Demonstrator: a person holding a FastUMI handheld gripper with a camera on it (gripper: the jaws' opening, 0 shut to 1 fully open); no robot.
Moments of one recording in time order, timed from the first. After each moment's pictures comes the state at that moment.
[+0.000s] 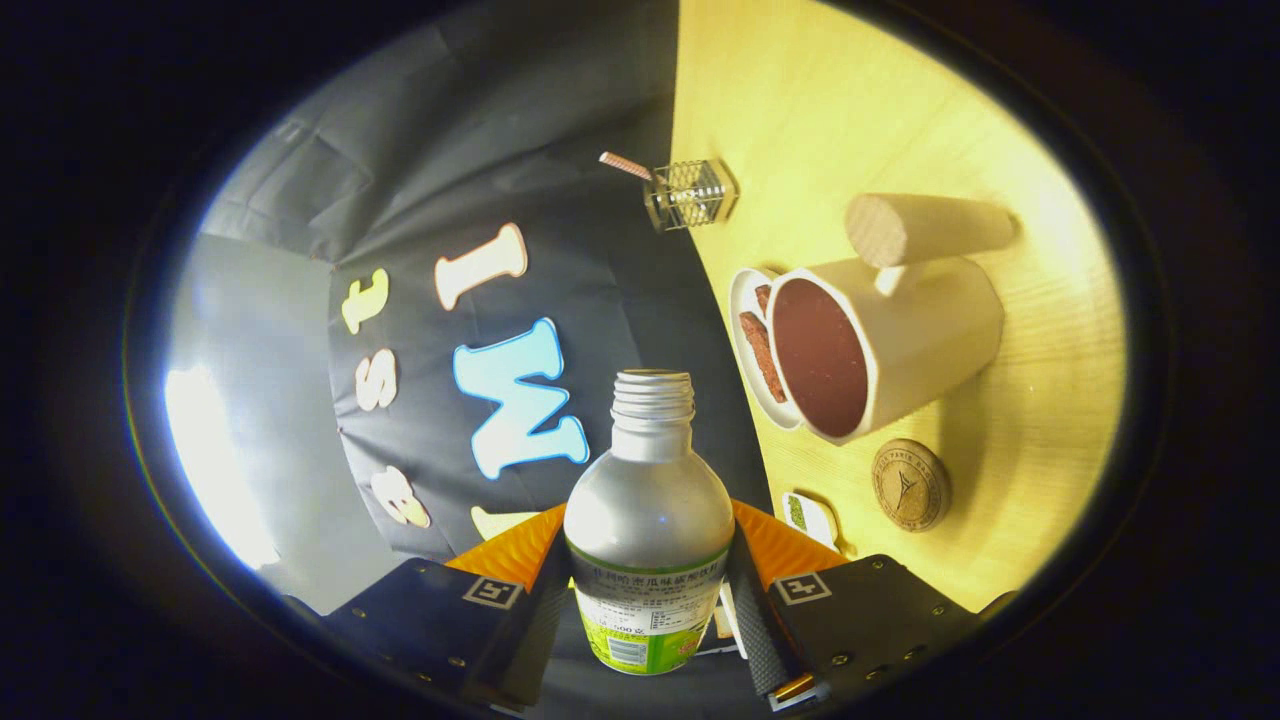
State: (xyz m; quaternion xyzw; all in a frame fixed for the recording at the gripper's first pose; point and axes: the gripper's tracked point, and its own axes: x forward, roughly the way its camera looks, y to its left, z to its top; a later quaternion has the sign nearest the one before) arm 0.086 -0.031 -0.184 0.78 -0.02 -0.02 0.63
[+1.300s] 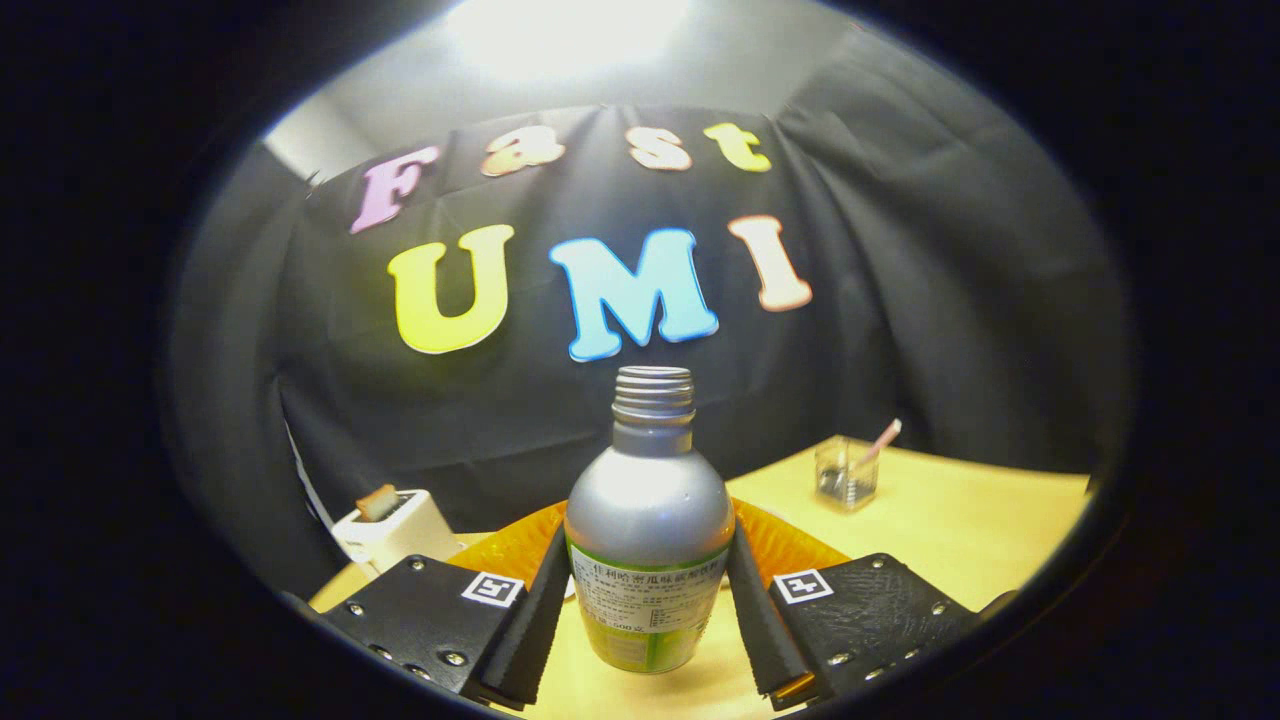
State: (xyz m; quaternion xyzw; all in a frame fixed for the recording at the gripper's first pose) arm 0.073 -0.007 -0.115 0.05 0.01 -0.11 0.99
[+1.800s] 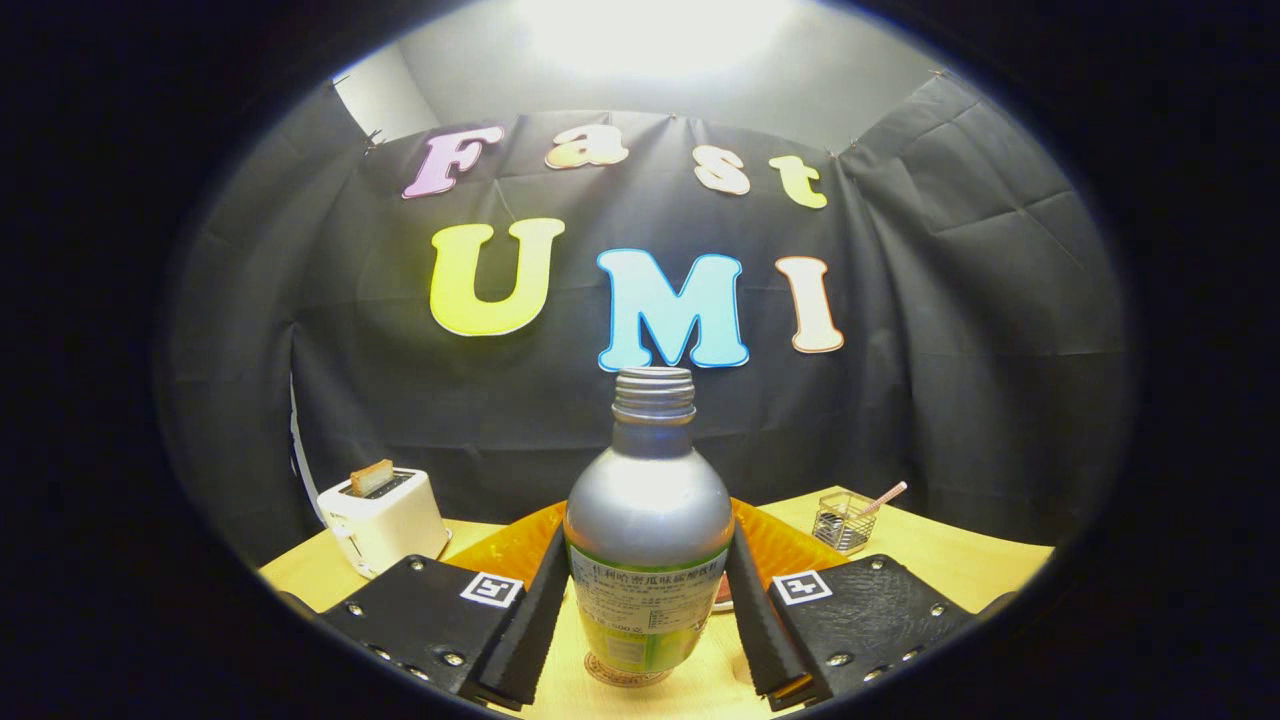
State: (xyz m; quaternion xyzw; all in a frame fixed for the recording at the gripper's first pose) arm 0.088 0.019 -0.113 0.00 0.02 -0.08 1.00
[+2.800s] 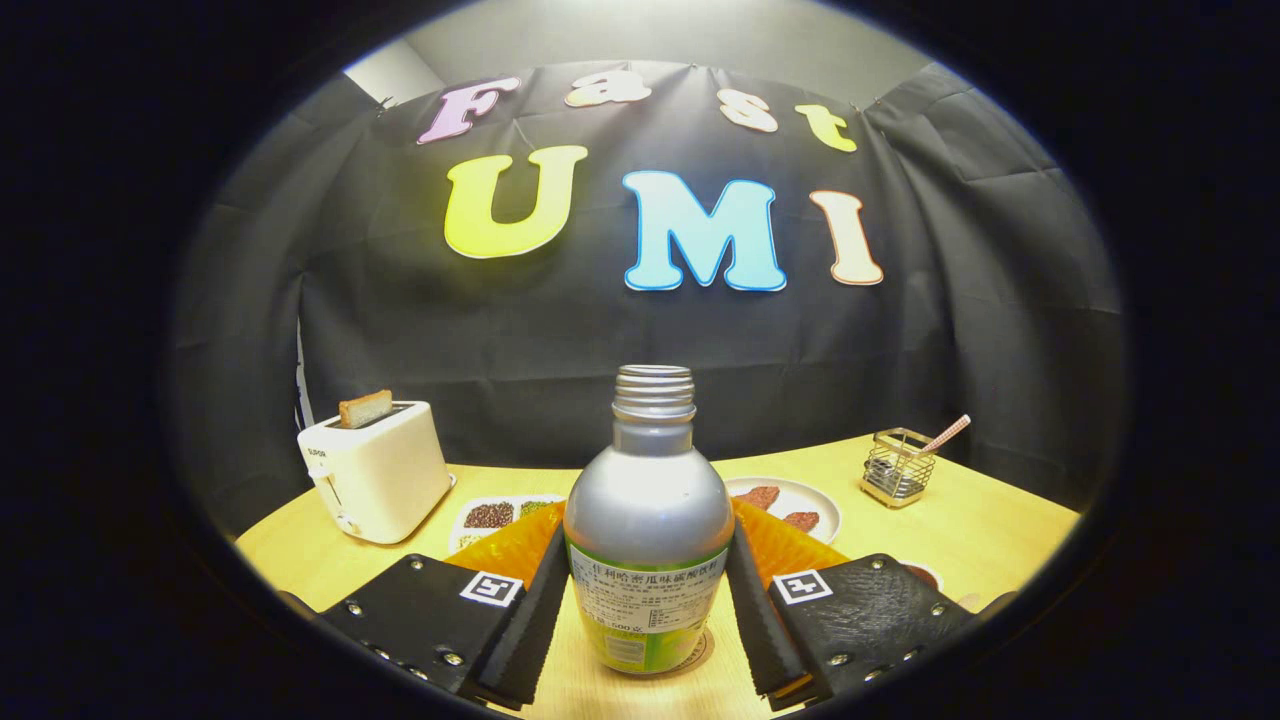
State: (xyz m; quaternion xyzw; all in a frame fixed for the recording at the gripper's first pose) arm 0.134 0.034 -0.212 0.00 0.09 -0.05 1.00
